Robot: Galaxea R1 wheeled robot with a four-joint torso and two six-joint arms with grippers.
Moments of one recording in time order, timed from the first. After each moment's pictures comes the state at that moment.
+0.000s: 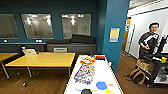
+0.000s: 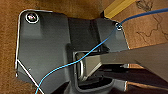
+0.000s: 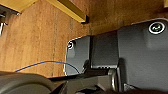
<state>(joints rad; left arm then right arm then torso) 1.62 2.90 -2.45 0.08 -0.21 -0.06 -1.50 2.58 -1.95 -0.19 0.12 0.21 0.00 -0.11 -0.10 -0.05</state>
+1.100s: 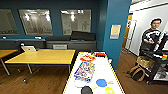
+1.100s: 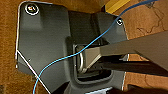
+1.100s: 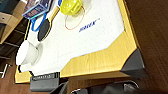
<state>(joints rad) 1.62 2.90 -2.45 0.08 -0.21 -0.06 -1.08 1.89 -1.34 -0.13 0.11 0.48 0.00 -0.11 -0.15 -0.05</state>
